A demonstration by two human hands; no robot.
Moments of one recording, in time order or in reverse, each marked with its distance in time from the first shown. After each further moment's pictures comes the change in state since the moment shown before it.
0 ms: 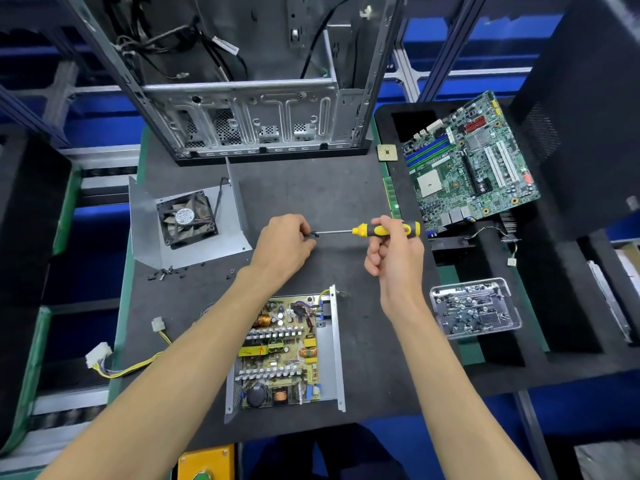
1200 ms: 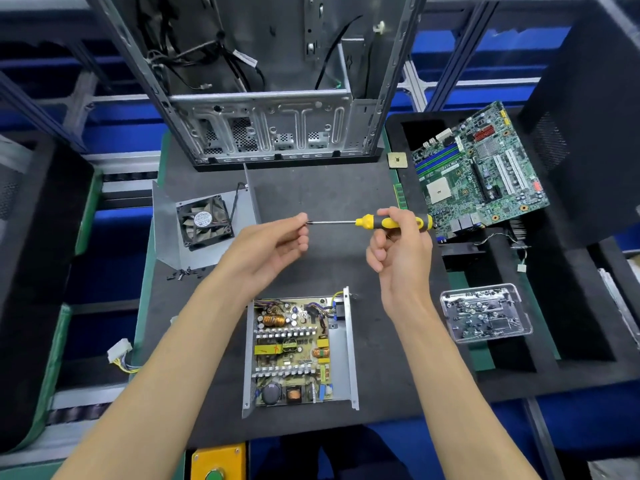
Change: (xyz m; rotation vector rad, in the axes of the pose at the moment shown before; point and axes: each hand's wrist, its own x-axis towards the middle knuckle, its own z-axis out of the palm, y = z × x) left_hand -0.038 -0.003 -0.063 -1.392 -0.220 -0.438; right_hand -0.026 -0.019 0.025 0.148 -0.101 -0.061
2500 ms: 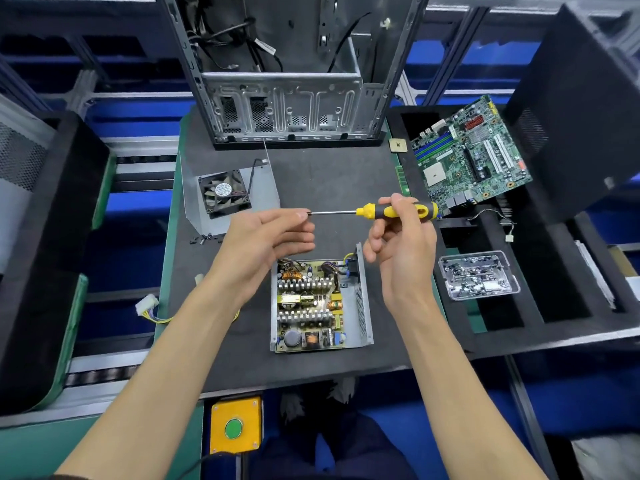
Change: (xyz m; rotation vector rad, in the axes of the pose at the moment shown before) left_hand -0.087 -0.020 -0.033 0.164 -0.079 0.284; right_hand -0.087 0.005 0.010 -0.045 -0.085 -0.132
